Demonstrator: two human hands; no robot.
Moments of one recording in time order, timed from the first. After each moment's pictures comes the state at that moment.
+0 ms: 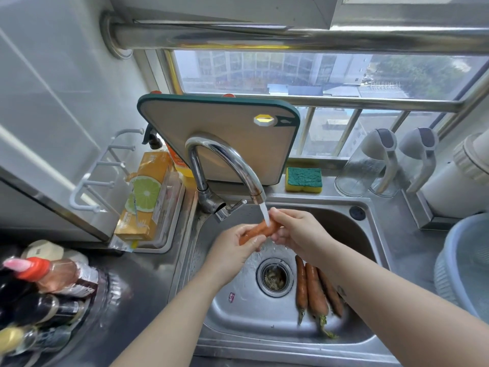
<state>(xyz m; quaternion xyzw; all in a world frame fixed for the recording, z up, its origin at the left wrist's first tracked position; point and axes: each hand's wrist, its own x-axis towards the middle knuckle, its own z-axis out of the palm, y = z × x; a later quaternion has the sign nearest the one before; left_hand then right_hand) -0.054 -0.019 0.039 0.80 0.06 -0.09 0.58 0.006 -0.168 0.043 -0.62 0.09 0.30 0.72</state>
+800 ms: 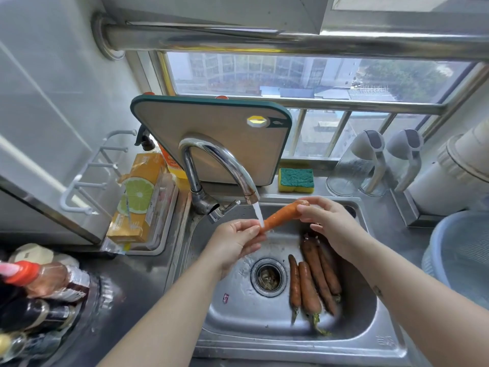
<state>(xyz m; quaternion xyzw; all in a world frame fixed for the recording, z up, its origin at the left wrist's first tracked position) -0.037 -0.030 0.041 0.58 0.23 -0.18 0.76 0.011 -0.226 0.061 -0.76 0.07 0.19 0.62</state>
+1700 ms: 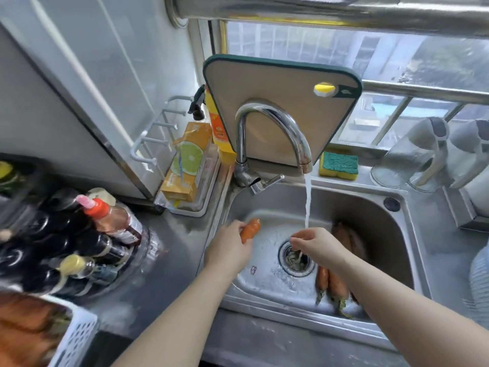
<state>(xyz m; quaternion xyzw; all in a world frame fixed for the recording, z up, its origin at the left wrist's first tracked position) -0.109 0.025 -0.001 0.91 0.24 -0.11 0.33 -0.045 -0.160 0.004 -0.89 -0.03 0.31 0.35</state>
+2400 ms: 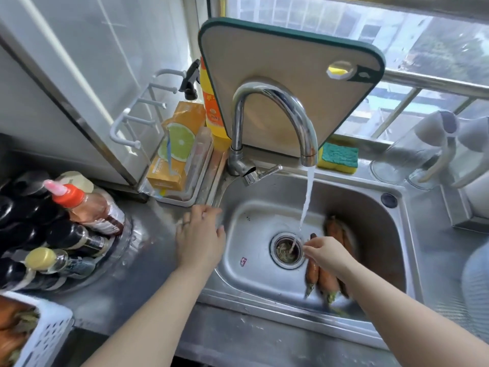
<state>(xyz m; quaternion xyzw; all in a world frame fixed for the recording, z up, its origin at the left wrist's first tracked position) -0.118 0.052 -0.014 0.96 0.21 -0.01 0.17 -0.037 -0.197 -0.055 -0.91 0.02 0.32 0.26</state>
